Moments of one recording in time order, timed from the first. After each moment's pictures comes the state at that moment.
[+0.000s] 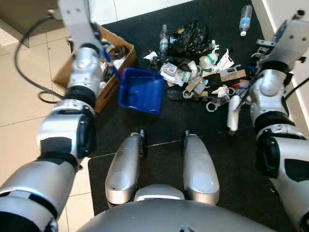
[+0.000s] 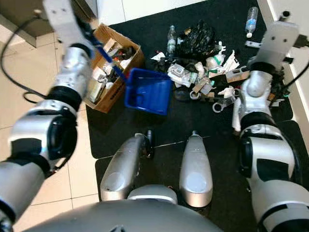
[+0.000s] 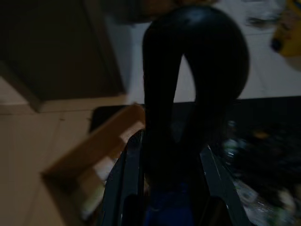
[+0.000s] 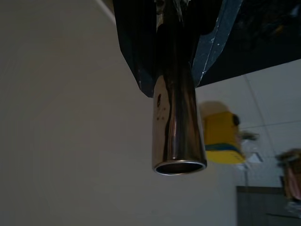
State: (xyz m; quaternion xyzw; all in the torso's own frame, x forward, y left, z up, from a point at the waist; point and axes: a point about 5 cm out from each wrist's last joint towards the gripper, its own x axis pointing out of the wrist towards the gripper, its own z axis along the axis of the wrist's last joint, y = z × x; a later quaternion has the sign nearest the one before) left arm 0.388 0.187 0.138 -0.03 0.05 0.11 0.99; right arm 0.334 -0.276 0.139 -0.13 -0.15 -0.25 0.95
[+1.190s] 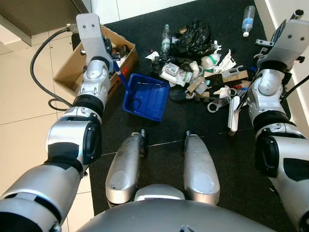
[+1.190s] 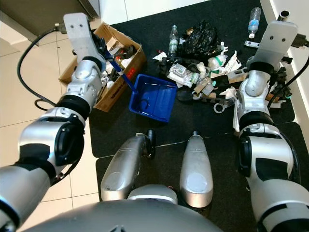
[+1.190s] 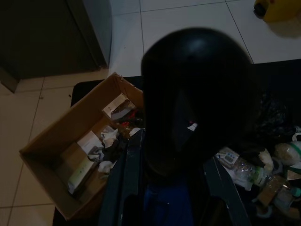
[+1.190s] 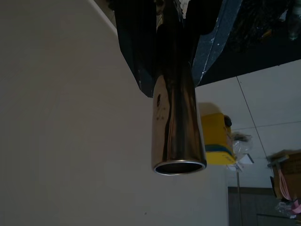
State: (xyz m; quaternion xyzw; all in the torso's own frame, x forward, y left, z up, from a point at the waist) left arm 0.373 0.150 0.098 -0.05 0.11 0.04 0.99; right arm 0.339 -0.264 0.136 -0.12 -0.14 -0.23 0.95
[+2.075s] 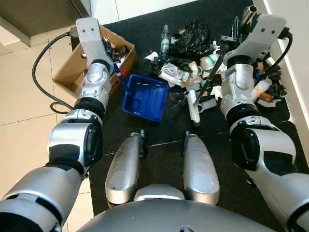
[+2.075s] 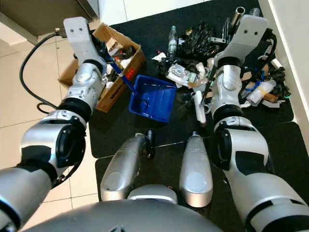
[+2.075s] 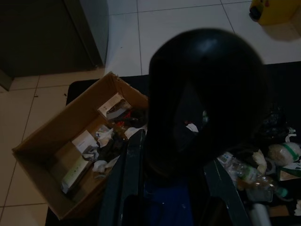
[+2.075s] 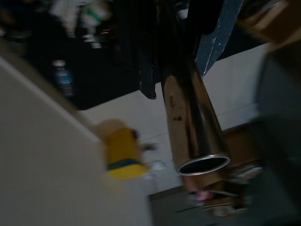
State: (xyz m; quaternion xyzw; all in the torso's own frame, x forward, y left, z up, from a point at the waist) left arm 0.371 0.144 0.094 -0.05 0.11 0.04 0.99; right arm 0.361 -0.175 0.122 0.07 -0.11 -0.03 0.99
